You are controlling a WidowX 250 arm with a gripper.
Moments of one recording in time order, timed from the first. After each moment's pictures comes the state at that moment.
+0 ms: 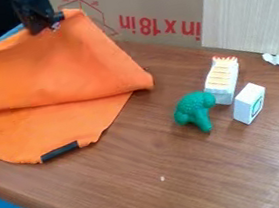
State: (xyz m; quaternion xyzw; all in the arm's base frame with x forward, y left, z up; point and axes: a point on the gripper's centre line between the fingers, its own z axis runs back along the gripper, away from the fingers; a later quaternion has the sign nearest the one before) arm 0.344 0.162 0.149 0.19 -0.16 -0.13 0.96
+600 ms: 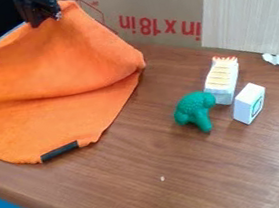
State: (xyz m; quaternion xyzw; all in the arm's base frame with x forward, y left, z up) arm 0.368 0.186 0.146 0.19 -0.17 -0.06 0.97
